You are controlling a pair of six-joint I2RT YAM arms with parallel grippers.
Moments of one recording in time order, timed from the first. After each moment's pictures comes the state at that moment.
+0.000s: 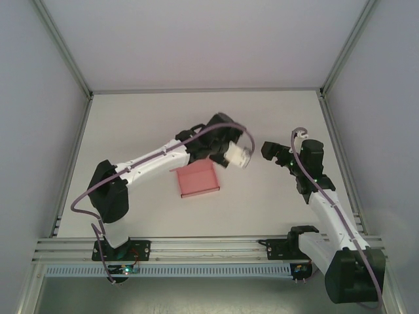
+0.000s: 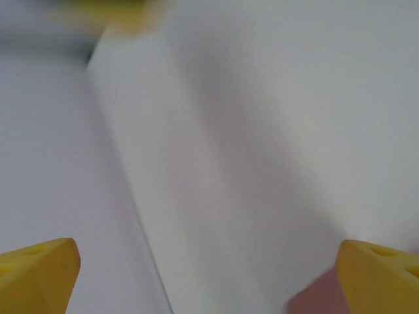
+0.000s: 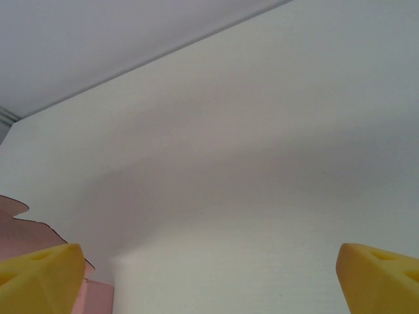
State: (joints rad) left arm -0.80 1.80 1.60 -0.47 0.04 1.23; right arm 0.02 0.95 0.55 -0.08 -0.32 0.40
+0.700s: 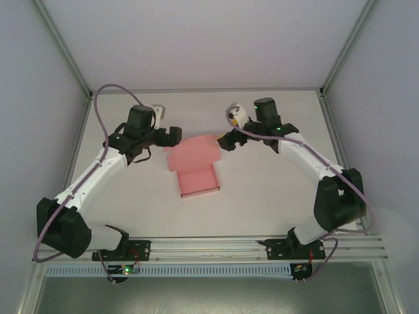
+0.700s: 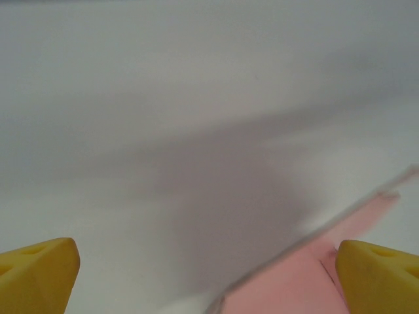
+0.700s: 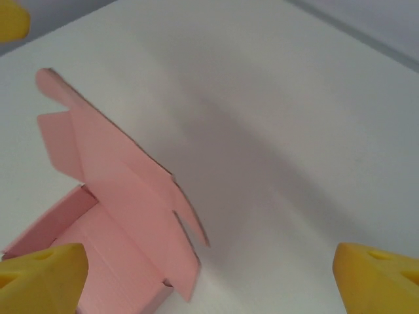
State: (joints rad) left arm -0.32 1.32 1.11 -0.52 0.14 -0.22; right arm 0.36 1.58 1.22 -0.37 -0.59 -0.32
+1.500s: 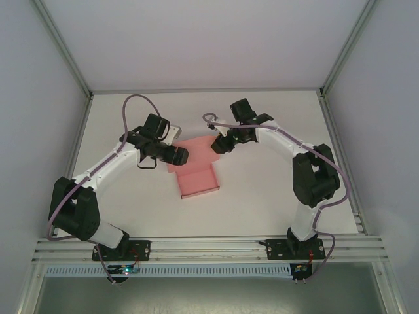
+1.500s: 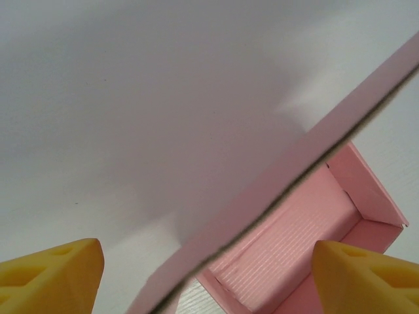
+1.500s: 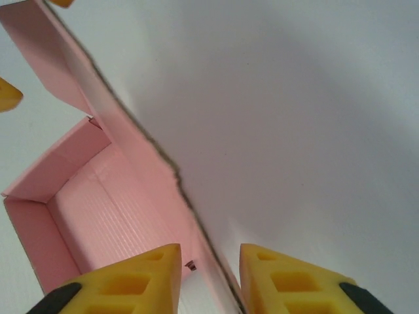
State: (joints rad) left arm -0.37 1.49 1.13 -0.69 0.27 -0.09; right arm 0.43 1.84 1.41 -0.61 -0.60 -0.43
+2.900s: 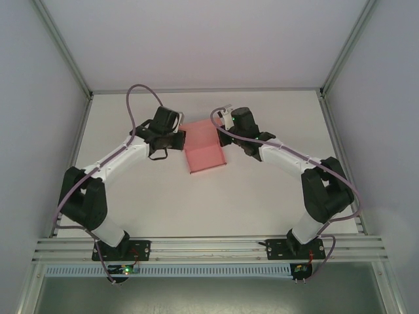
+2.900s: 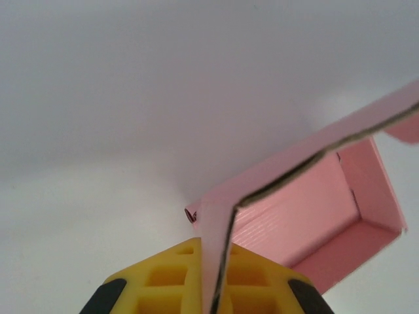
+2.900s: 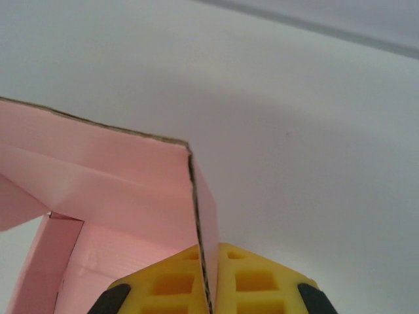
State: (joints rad) left arm -0.42 1.61 1.24 -0.52 0.06 -0.30; right arm 0.53 1.67 1.12 -0.03 -0.05 0.12
